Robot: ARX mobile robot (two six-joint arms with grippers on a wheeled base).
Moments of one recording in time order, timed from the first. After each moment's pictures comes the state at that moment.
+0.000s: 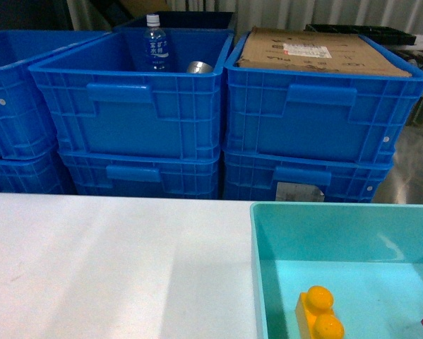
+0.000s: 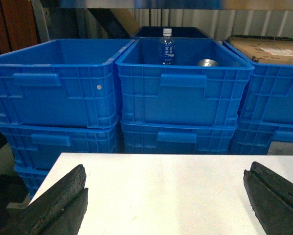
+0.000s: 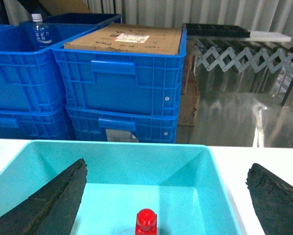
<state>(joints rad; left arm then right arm) 0.00 0.01 0.01 0.00 0.00 0.00 -0.04 0.02 0.02 -0.04 -0.04 0.01</state>
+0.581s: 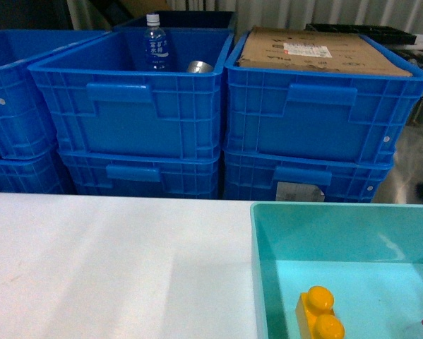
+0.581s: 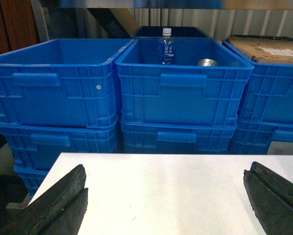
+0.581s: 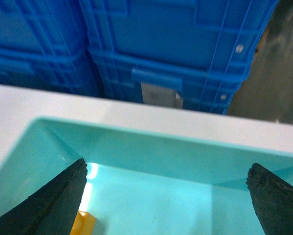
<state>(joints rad) 0.00 0.01 0.01 0.00 0.00 0.00 0.11 1.32 0.39 0.52 -0.07 0.03</state>
